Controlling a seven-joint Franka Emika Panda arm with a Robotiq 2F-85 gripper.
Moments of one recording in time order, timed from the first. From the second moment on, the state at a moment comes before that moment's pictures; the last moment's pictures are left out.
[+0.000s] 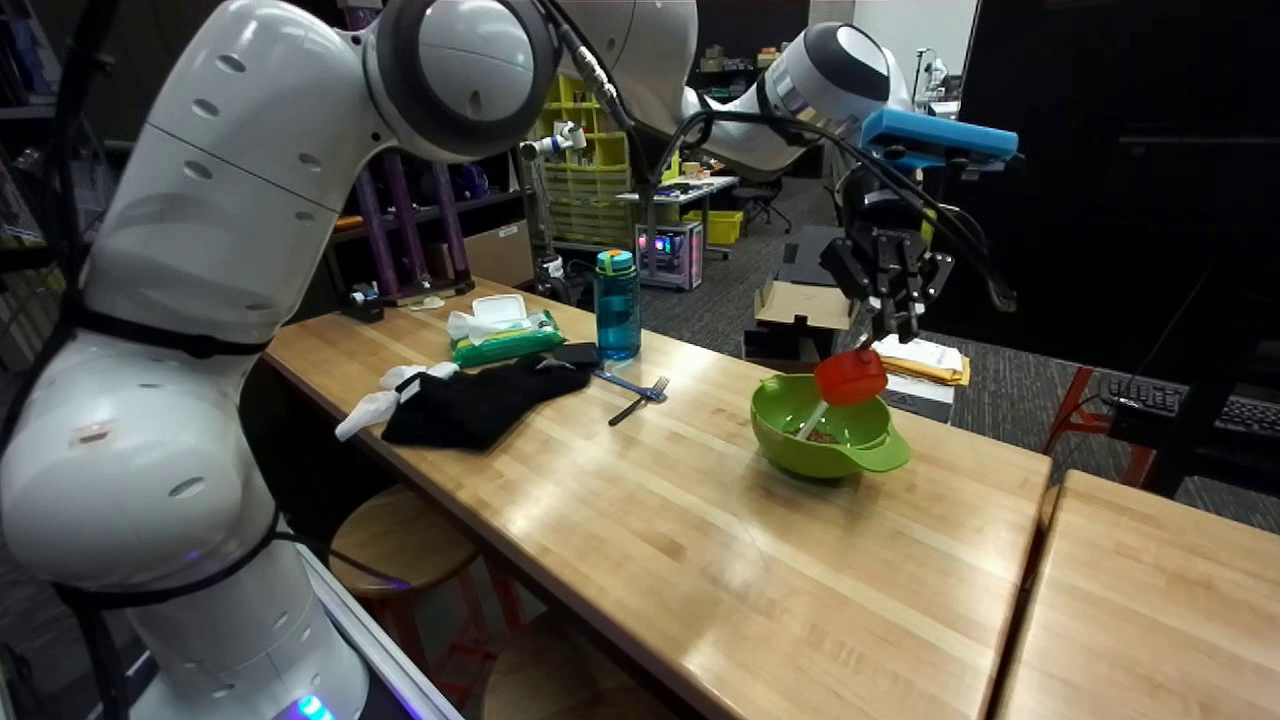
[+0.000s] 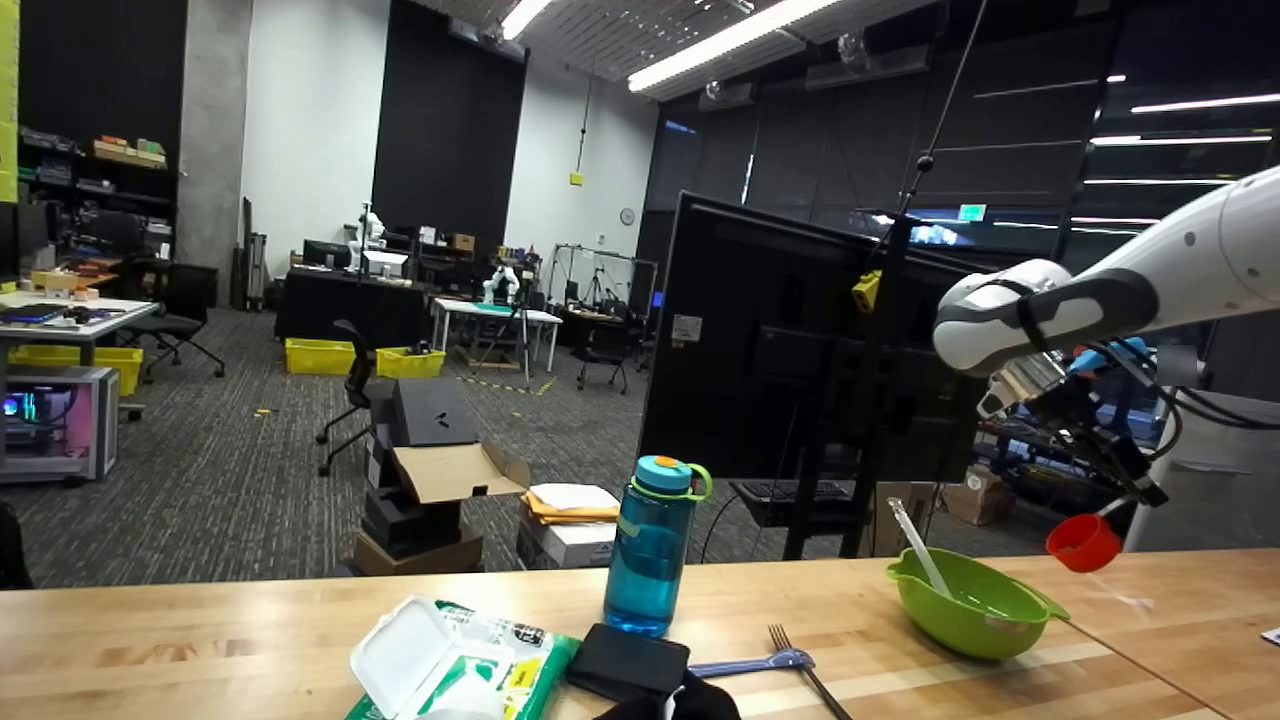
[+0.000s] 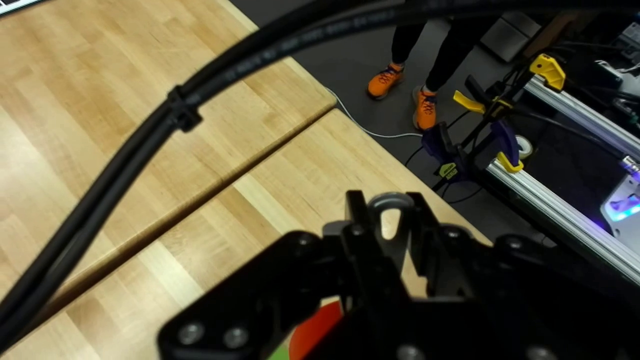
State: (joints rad) arm -0.25 0.62 -0.19 -1.16 -0.60 1.26 -1.21
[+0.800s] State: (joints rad) arm -0.23 0.79 -0.18 -0.91 -0.61 1.13 -1.27
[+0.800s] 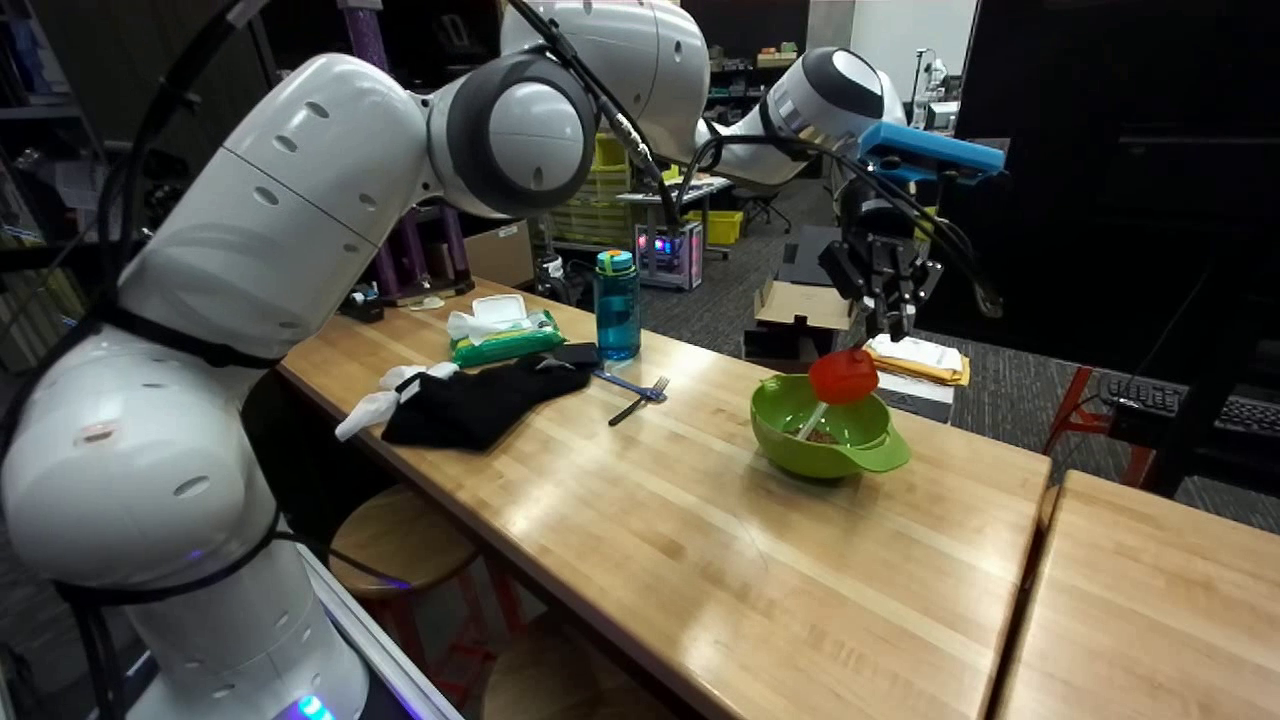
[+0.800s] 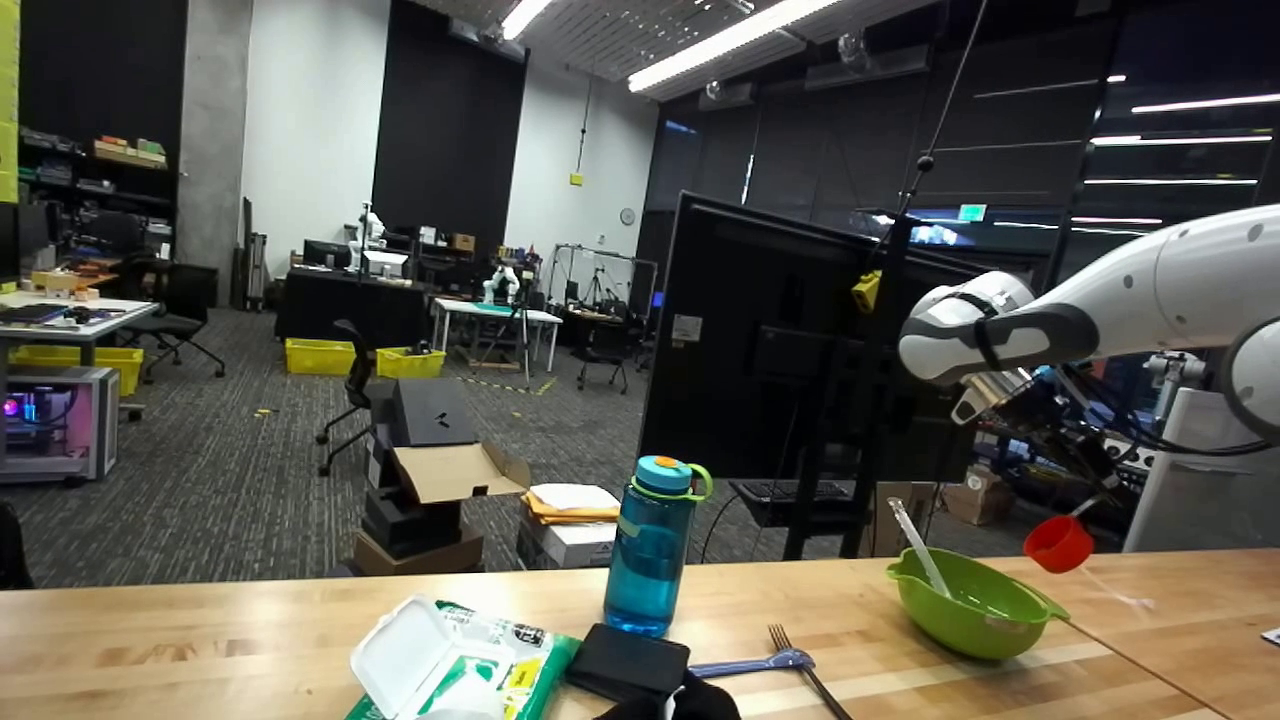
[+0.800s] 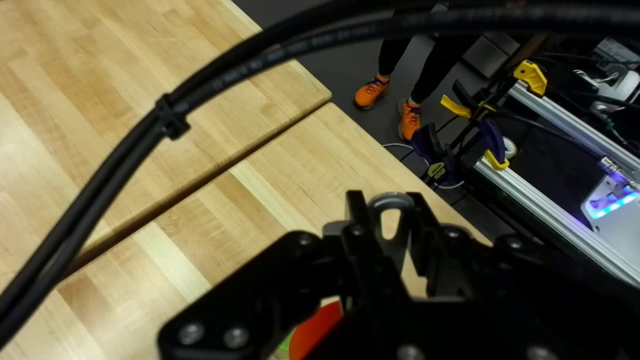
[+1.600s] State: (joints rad) arm -0.22 0.90 -0.20 -0.73 -0.70 0.96 -1.39
